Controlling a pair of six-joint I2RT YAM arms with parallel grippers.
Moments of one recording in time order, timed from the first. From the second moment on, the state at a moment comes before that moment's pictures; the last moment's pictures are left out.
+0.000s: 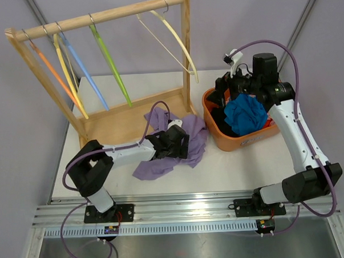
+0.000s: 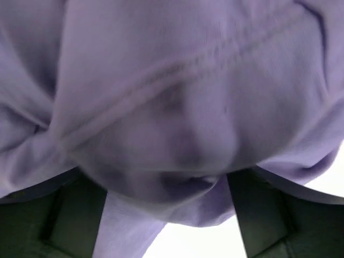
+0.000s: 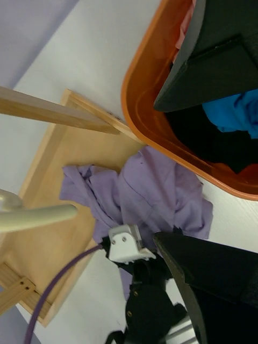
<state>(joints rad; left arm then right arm) -0.91 1.64 0.97 -0.29 -0.23 -0.61 0.19 1.42 1.58 -0.63 -0.67 -0.23</state>
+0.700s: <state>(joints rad) -1.06 1.15 0.77 -0.17 -0.10 -0.45 0.25 1.20 1.19 -1.27 -1.12 -1.12</state>
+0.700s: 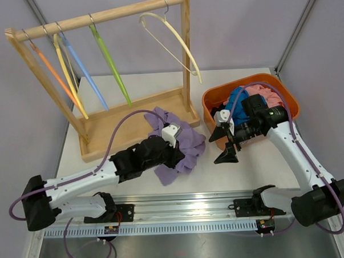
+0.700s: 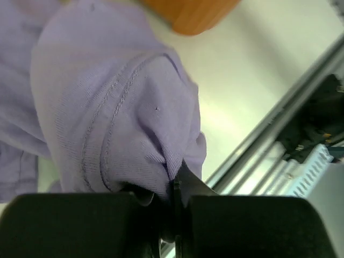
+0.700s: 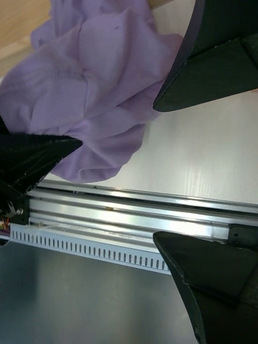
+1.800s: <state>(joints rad) -1.04 1.11 1.41 -0.32 0.00 -0.18 0.62 1.30 1.18 0.12 -1.14 0.20</state>
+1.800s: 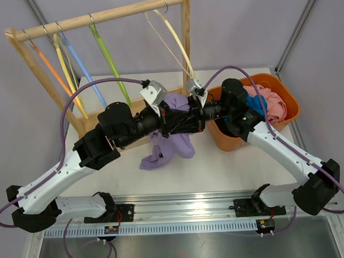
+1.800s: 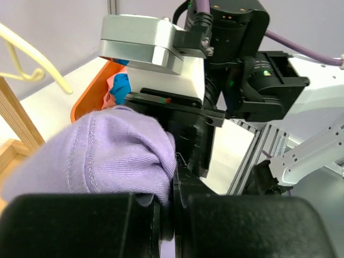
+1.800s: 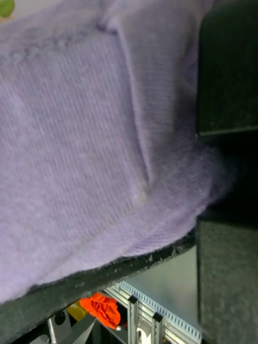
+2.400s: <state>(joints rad) -1.08 0.81 1.35 -0.35 -0.19 -0.17 0.24 1.29 1.82 -0.70 -1.11 -0.27</state>
